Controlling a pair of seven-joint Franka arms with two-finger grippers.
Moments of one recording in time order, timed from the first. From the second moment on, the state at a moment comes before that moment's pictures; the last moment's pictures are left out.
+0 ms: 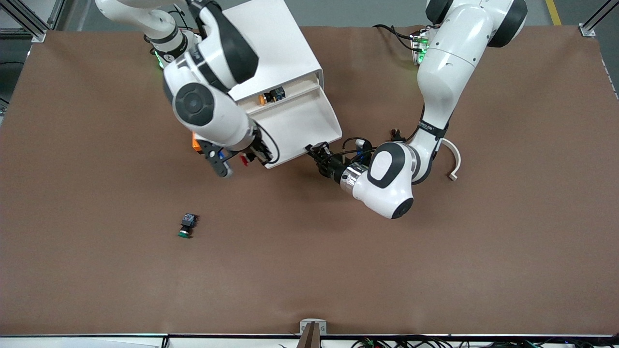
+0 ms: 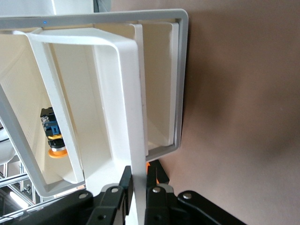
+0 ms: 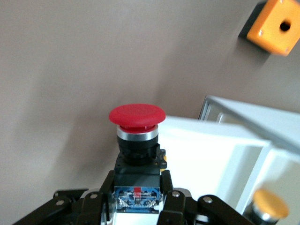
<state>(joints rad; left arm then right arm) -0.50 0.84 -0.03 -1.33 -1.04 1.64 -2.32 0.61 0.37 0.00 -1.53 0.26 1.82 1.53</state>
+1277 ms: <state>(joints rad) -0.32 0.76 0.04 -1.23 -0.67 1.58 -1.84 0.81 0.39 -0.04 -1.72 0.24 2.17 1.80</state>
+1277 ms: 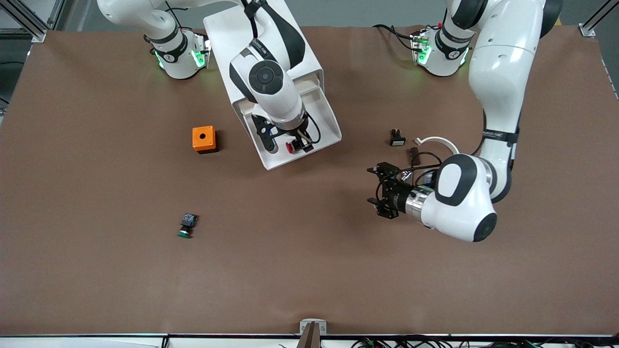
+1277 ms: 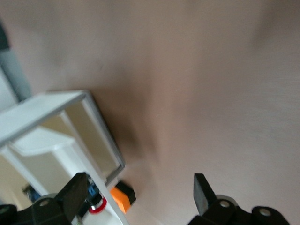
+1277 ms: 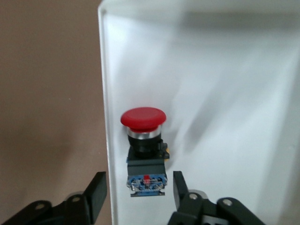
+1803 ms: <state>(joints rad) -0.35 0.65 0.03 -1.24 -0.34 1.57 -1.43 0.58 0.31 -0.08 -1.59 0.19 1.98 1.38</state>
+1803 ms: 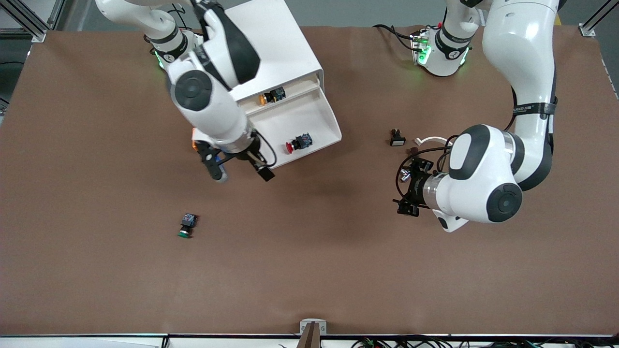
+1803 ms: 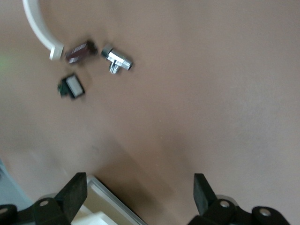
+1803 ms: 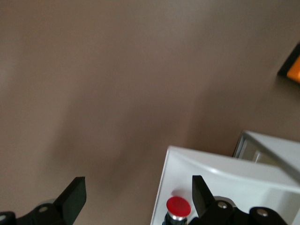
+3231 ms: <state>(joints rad) -0.81 0.73 0.02 -1.29 -0.20 1.89 -1.08 0.10 -0.02 -0.14 -1.65 0.04 1.64 0.11</state>
